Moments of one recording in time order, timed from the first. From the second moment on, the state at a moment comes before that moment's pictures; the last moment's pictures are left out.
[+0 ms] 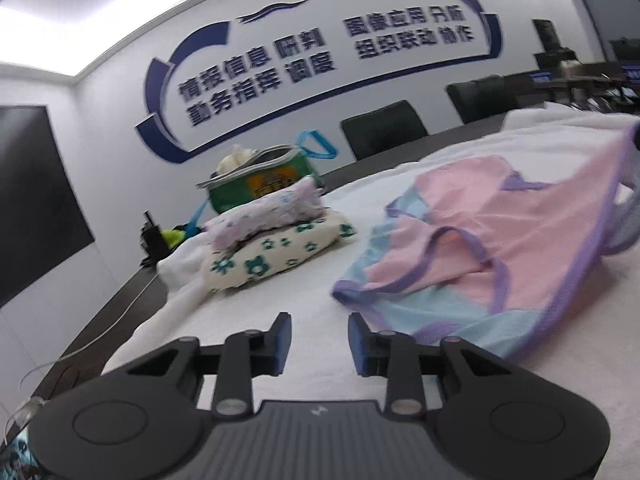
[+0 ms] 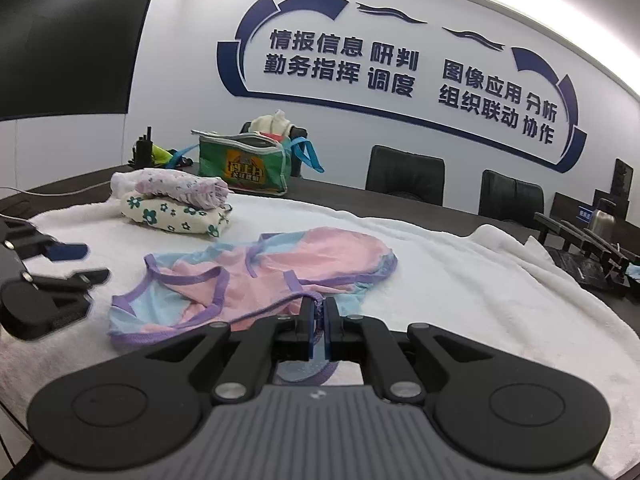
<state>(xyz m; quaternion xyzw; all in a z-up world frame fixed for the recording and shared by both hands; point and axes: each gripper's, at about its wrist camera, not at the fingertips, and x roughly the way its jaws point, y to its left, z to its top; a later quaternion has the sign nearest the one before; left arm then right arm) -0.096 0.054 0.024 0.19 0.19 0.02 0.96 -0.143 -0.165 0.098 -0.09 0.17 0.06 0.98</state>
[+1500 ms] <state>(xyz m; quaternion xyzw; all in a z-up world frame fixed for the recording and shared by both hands) -0.115 0.030 0.025 0.21 0.17 -0.05 0.96 -0.144 -0.161 0.101 -0.08 0.15 0.06 0.98</state>
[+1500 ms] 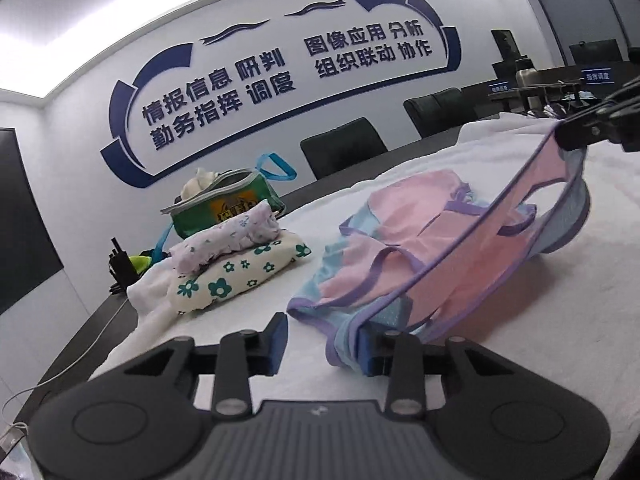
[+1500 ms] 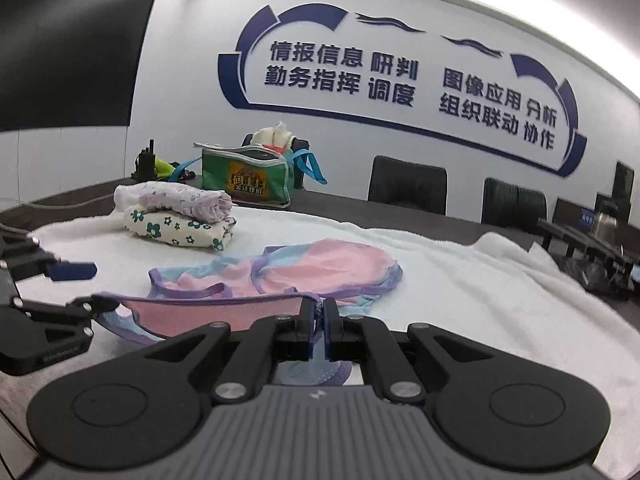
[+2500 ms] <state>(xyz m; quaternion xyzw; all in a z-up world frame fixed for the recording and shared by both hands) -0.089 0.066 0.024 0.01 0.25 -0.13 0.96 -0.120 -0.147 0.056 -0.15 0.24 0.04 0.96</state>
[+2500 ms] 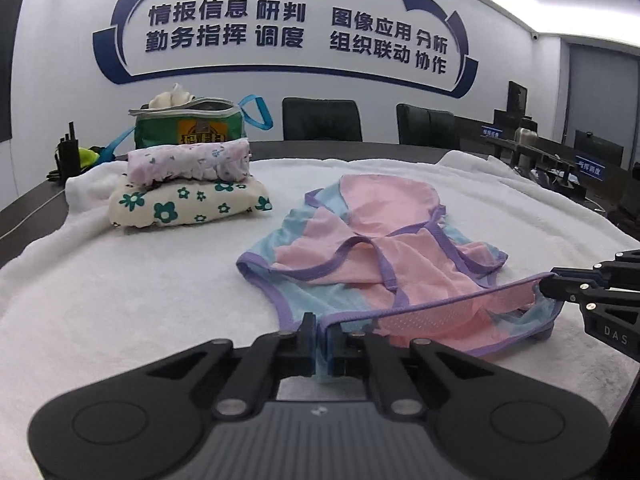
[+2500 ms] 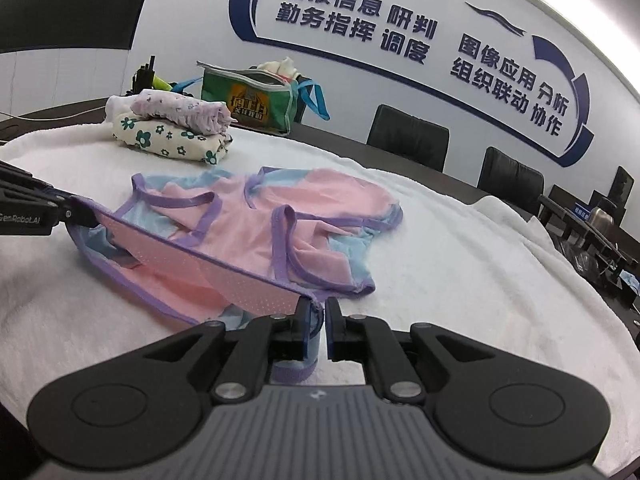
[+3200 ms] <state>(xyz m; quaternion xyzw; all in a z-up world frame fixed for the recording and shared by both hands) -0.082 0.072 0.015 -0.02 0.26 -0.12 0.96 -0.116 -0.162 0.049 -0.10 0.28 0.03 0.96</state>
